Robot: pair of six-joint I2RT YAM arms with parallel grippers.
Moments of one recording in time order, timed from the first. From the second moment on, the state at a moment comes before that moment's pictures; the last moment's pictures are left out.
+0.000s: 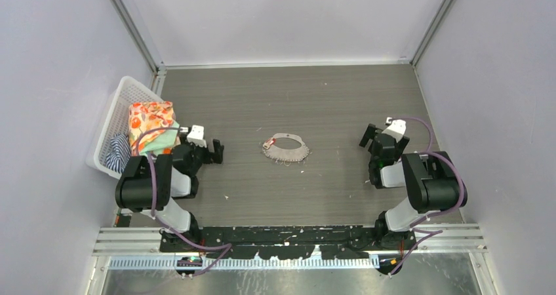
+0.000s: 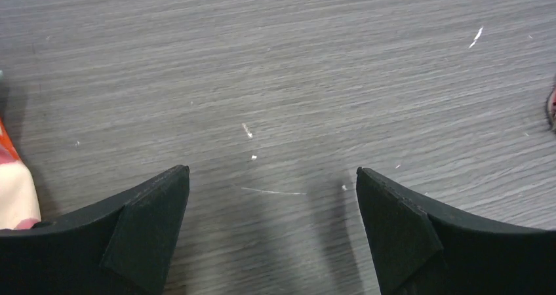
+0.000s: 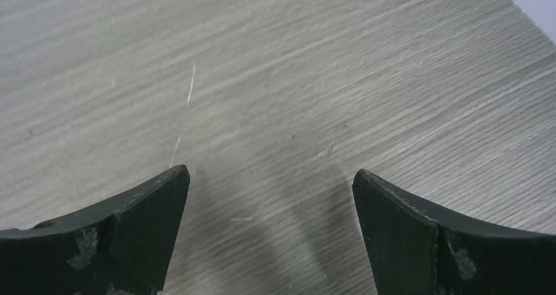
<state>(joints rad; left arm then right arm) 0.06 1.57 0.19 1.13 0.29 0.06 0.05 1.54 0.29 0.89 0.48 0.21</state>
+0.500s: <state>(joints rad) 0.01 1.56 0.38 0.92 0.12 0.02 0.02 1.57 0.34 0.92 0.39 0.19</state>
